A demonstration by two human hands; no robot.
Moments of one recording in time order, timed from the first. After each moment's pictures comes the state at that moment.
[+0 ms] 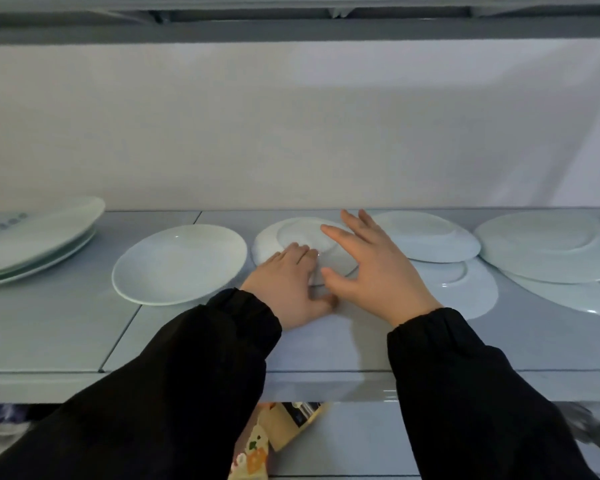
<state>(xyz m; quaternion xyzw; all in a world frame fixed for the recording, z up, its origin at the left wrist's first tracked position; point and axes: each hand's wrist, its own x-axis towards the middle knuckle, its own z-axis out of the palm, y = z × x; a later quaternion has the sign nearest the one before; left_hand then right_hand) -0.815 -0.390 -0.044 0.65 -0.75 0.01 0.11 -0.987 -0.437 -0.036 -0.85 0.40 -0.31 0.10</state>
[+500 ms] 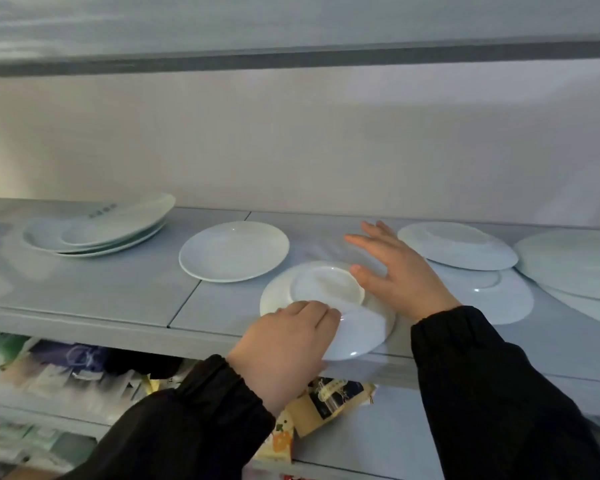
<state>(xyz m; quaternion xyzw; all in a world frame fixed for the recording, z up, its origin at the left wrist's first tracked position) -0.827 -0.253 -0.034 0.61 -0.78 0.13 0.04 -0.989 -0.423 -0.033 -0.87 0.34 -0.29 0.20</state>
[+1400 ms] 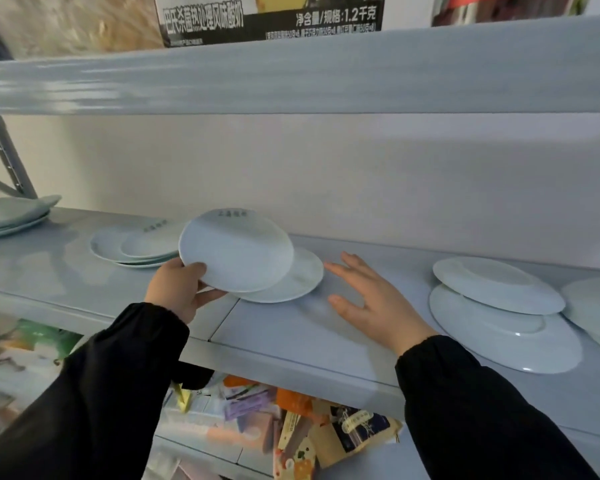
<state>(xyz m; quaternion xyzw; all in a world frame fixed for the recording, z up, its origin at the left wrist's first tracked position) -0.641 -0.263 -0.006 0.57 -0.18 -0.30 0.74 -0.922 -0.409 -0.032 -0.91 0.26 -0.24 0.23</state>
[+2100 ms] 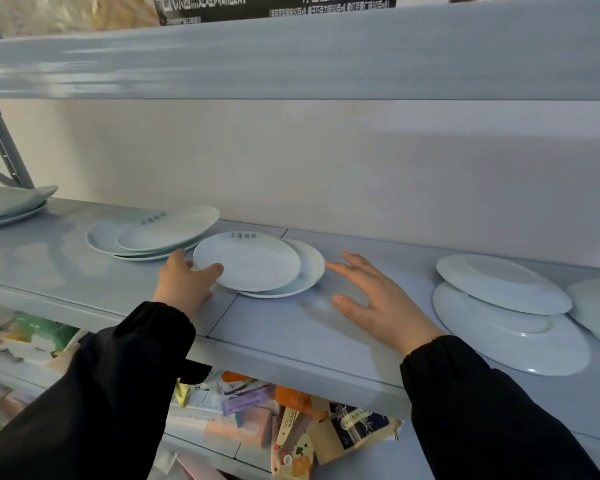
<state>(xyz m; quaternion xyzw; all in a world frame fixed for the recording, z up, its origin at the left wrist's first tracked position) -0.629 -0.277 -0.029 0.77 -0.23 -0.15 0.58 -0.924 -0.411 -0.035 -0.91 0.26 -0.23 0.24</state>
